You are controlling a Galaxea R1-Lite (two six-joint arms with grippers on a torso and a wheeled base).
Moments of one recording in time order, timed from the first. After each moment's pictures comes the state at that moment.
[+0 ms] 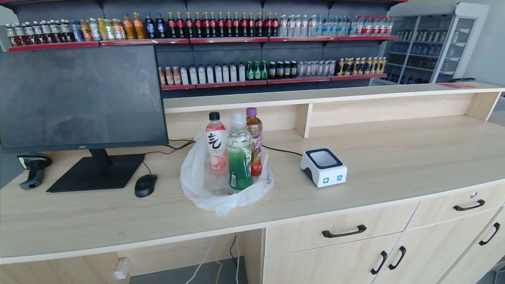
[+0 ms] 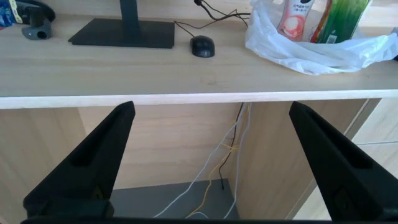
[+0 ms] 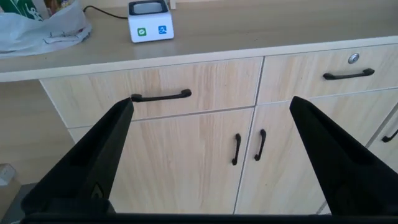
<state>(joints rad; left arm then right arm) 0.00 0.00 0.00 0.01 0.00 0.00 0.00 0.00 0.00 0.00 0.00 -0.01</state>
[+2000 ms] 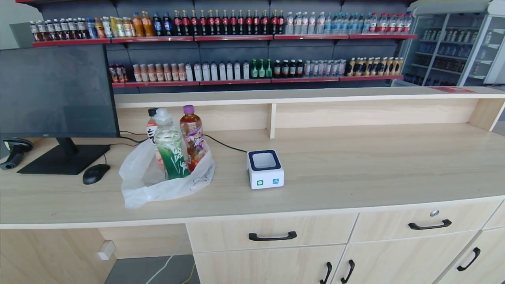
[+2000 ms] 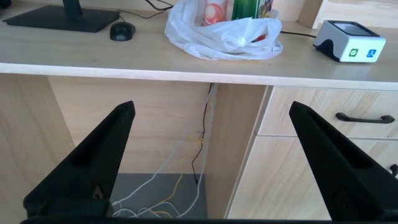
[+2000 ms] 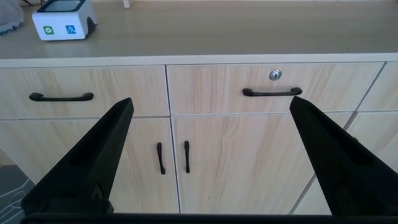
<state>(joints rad) 0.00 0.00 0.00 0.00 0.00 0.00 0.00 0.00 0.00 0.00 0.00 -0.03</state>
